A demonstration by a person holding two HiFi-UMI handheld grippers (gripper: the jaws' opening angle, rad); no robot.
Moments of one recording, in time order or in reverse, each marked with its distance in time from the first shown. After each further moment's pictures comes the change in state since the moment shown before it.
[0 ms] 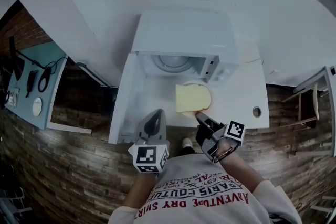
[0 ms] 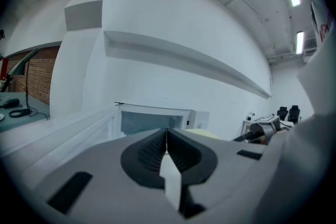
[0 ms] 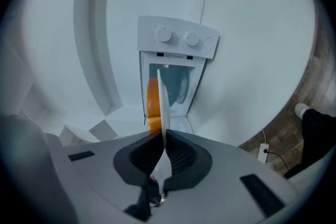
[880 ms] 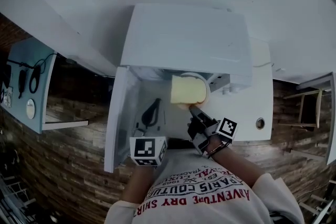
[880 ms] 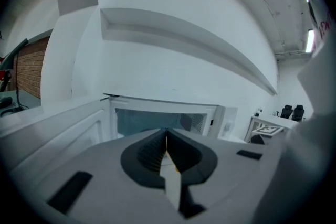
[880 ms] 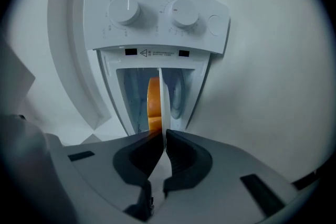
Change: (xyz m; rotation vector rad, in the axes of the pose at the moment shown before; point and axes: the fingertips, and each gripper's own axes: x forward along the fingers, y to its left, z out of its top) left arm 0.125 0.049 0.004 -0.013 0.096 0.031; right arm 0.102 -0.029 0.069 0.077 -0.025 -0.020
